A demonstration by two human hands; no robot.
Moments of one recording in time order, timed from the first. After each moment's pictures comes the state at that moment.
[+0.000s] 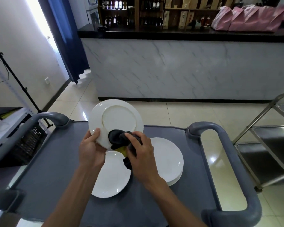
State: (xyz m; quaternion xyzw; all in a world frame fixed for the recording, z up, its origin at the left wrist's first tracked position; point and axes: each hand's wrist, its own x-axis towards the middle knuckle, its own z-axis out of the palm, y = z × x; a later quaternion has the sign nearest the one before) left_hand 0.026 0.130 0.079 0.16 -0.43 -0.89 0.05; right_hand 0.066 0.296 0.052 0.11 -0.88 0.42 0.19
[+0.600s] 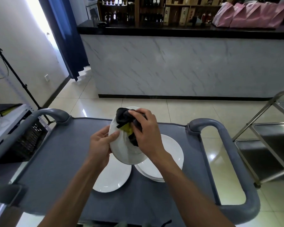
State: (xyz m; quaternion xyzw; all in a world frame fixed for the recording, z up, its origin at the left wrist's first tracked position) left_hand 0.043 0.144 0.083 0.05 -0.58 -0.81 -0.03; right_hand 0.025 0.313 0.101 0.14 -0.87 0.41 0.23
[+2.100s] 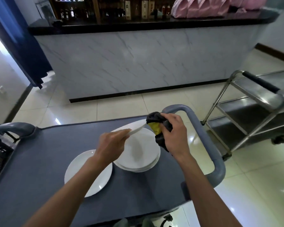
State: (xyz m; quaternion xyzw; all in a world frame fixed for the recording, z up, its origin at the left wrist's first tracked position) left_hand 0.022 0.221 0.049 -0.35 -0.87 -0.28 0.22; right_hand 0.089 0.453 0.082 -0.10 -0.86 0.44 0.24
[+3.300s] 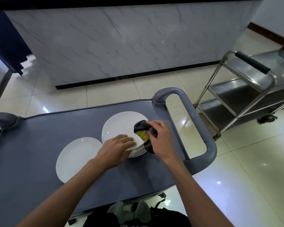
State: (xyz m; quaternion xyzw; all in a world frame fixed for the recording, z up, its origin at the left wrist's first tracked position) left_hand 0.055 0.228 -0.006 -0.48 -0.86 -0.16 0.02; right_hand 0.119 0.437 0.016 -0.13 -0.89 0.42 0.13
